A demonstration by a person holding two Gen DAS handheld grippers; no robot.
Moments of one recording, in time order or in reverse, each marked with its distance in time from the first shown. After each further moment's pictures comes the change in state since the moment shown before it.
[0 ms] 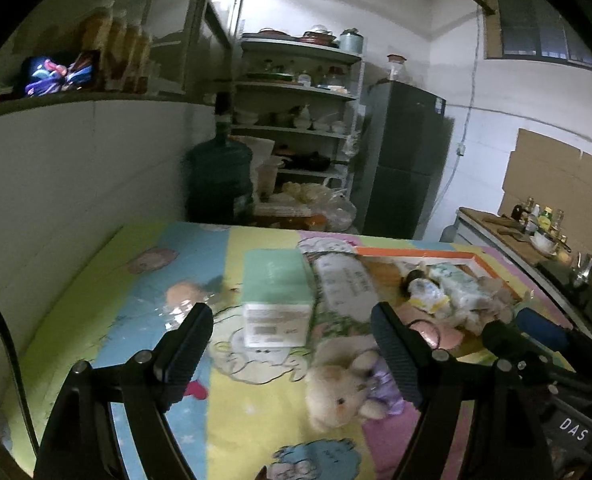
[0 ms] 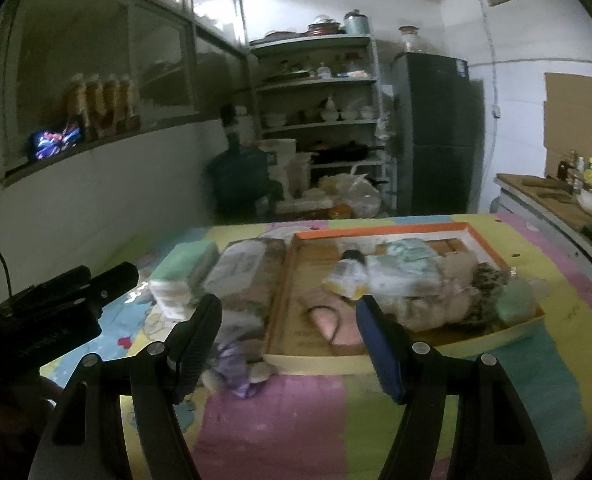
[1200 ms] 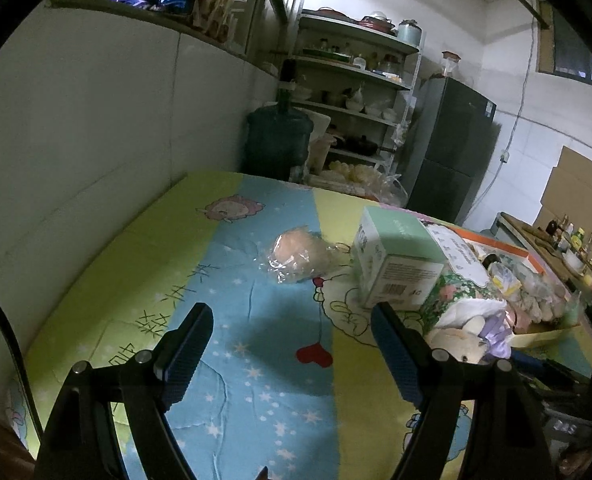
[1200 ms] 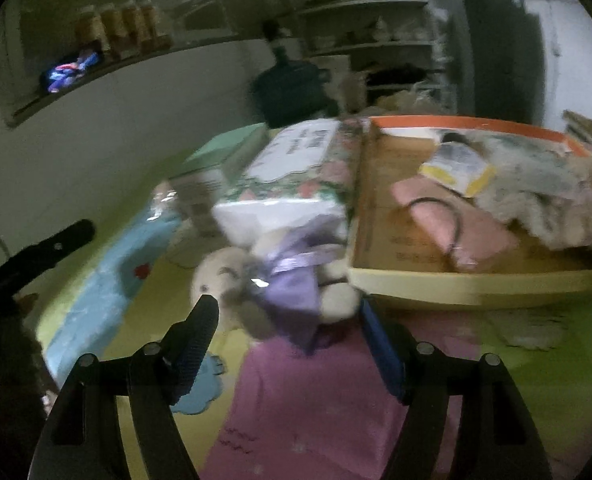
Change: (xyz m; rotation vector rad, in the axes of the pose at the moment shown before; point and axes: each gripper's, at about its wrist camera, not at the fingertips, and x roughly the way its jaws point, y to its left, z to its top) left arm 0.014 0.098 -0.032 -0.130 0.073 0.096; right arm 0.090 0.017 -0.048 0.004 0.260 0.277
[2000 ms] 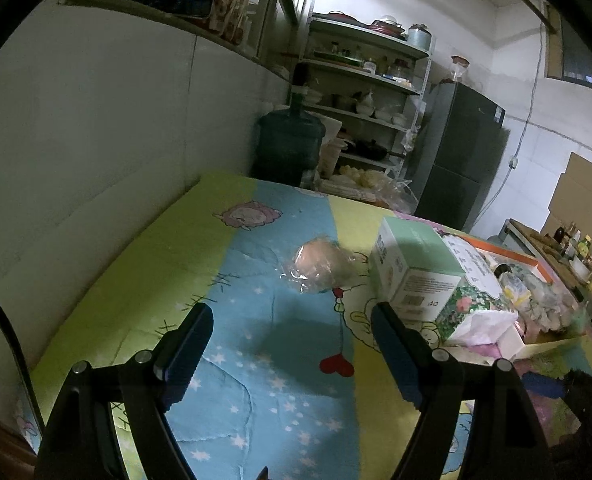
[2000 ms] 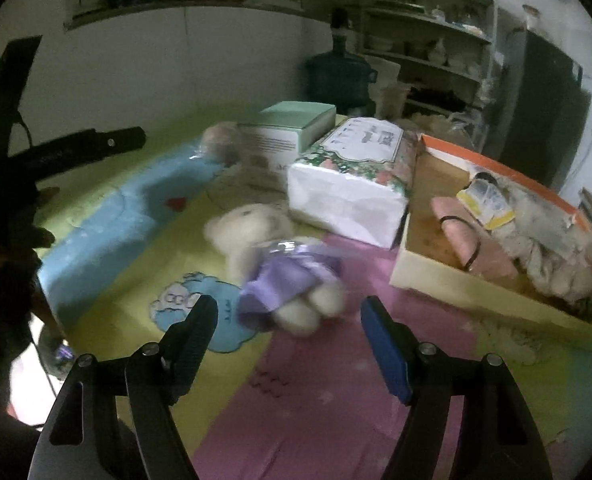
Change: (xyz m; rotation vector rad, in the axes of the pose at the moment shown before) left arm 0.003 0.016 0.006 -0.017 -0.009 0.023; right arm -0.011 0.041 -0.014 -0.303 0.093 -0.097
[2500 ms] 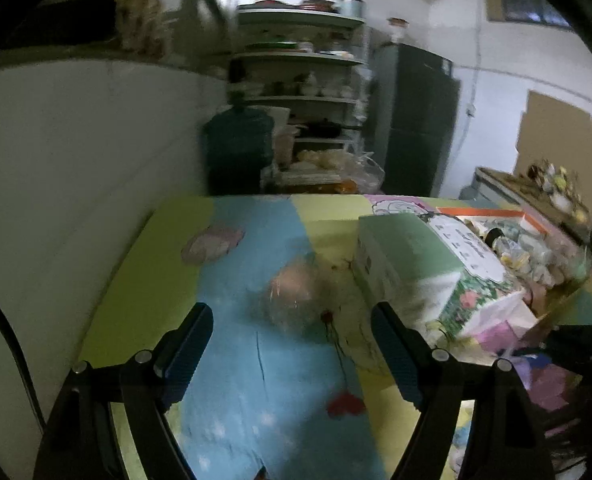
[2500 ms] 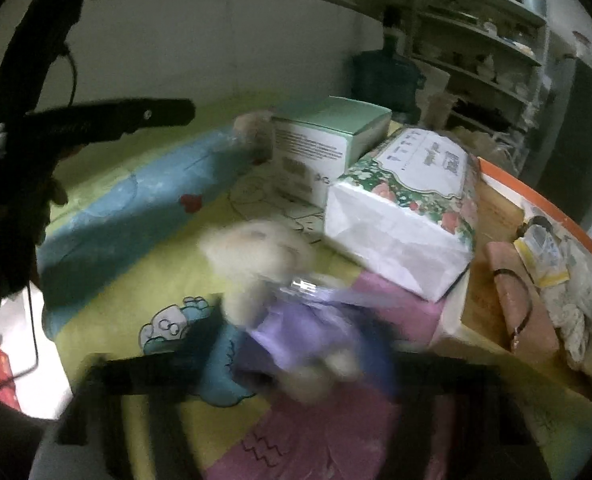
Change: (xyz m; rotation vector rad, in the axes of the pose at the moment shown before) left arm 0.045 -0.009 0.041 0.270 0.038 -0.102; right arm 0.036 0.005 0.020 -0.097 0.023 0.103
